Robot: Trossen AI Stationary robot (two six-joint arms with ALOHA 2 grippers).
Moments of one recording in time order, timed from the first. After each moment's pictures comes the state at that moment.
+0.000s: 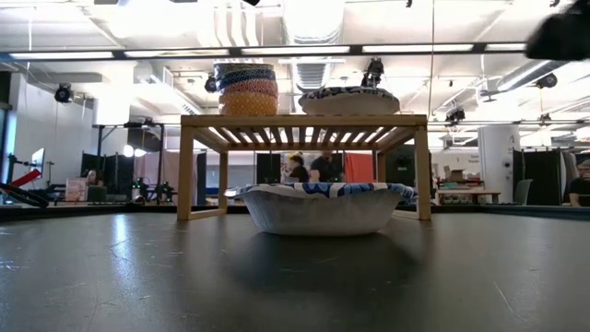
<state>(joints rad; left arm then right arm) -0.48 1.67 1.57 -0.92 -0.86 -0.50 0.59 1.35 1.09 -1.04 -0.05 0.76</state>
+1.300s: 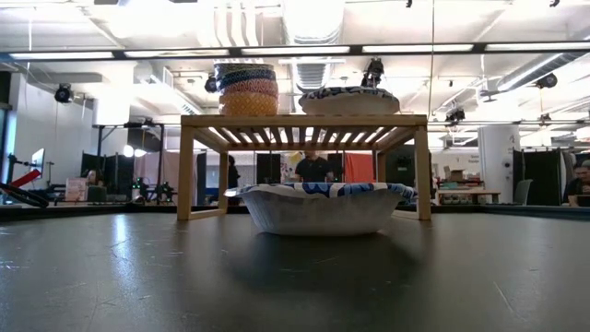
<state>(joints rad) -0.48 1.66 1.57 -0.85 -0.93 -0.54 0.83 1.62 0.93 -0.69 -0.08 0.53</state>
